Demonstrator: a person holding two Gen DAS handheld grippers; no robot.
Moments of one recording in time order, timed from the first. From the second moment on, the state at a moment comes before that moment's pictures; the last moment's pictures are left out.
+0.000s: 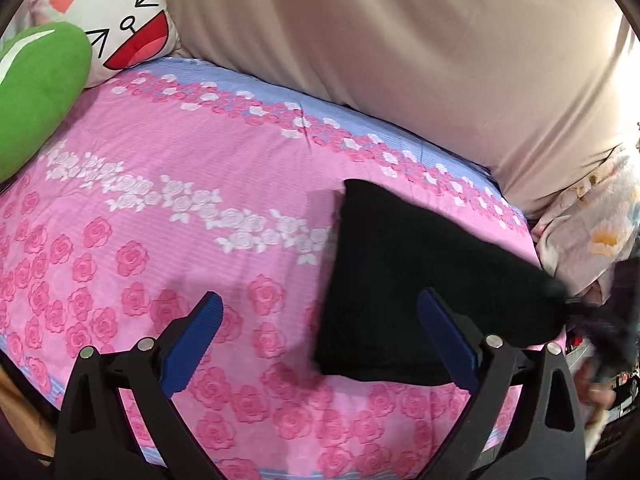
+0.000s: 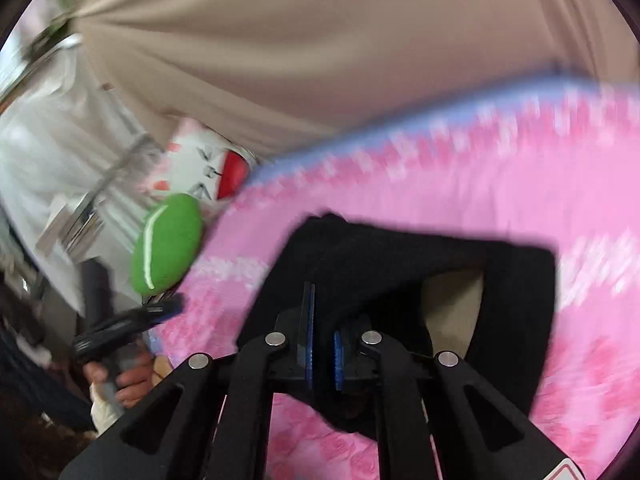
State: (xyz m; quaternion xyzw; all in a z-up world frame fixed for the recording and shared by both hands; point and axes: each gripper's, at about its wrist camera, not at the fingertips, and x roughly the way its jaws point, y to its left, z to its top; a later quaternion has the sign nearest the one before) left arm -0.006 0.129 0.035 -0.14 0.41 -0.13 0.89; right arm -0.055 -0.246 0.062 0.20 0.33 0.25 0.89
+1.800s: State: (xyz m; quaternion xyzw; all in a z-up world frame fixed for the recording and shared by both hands) left arm 0.001 0.065 0.006 -0.11 0.45 -0.20 0.86; right arm -0.044 -0.307 -0.035 0.23 0.43 0.09 0.87
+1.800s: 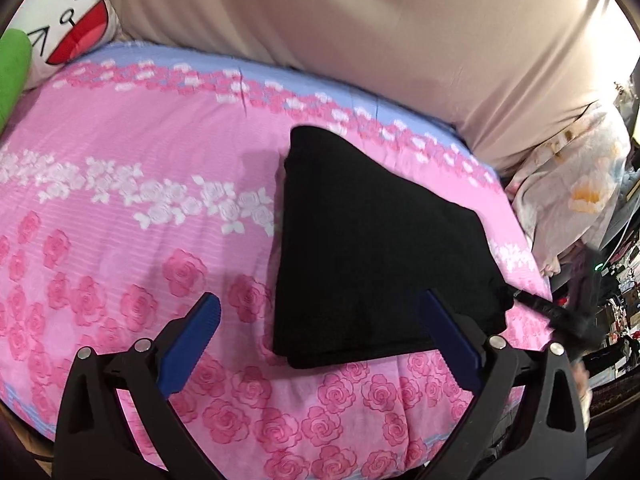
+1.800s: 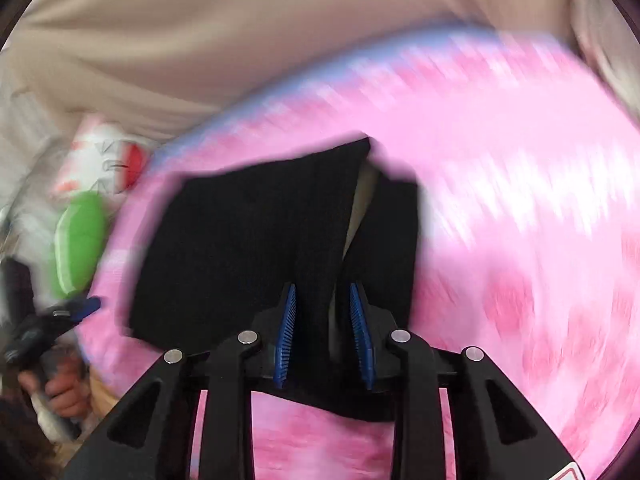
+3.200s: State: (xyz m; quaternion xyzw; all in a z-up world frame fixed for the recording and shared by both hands) left arm -0.015 0.076 0.010 -0.06 0.43 -0.14 0.89; right arm 0.018 -0.259 -0.018 0.20 0.41 0.12 0.88
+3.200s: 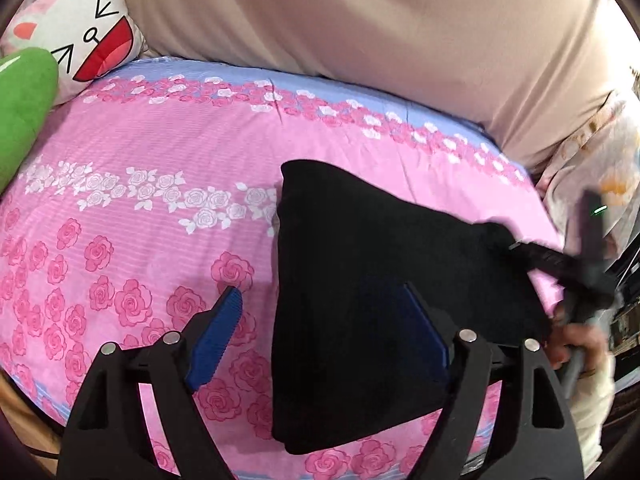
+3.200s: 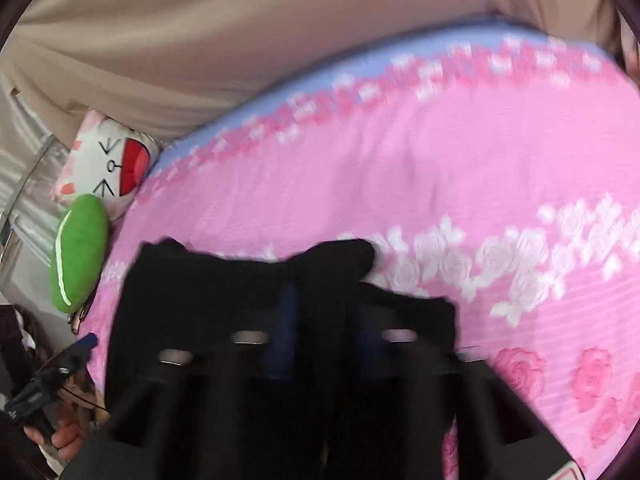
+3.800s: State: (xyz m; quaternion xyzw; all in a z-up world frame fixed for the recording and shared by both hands) left arm -0.026 0.083 -0.015 -0.06 0.46 -0.16 0.87; right arm -0.029 -0.172 0.058 0.13 0.35 0.21 0.90
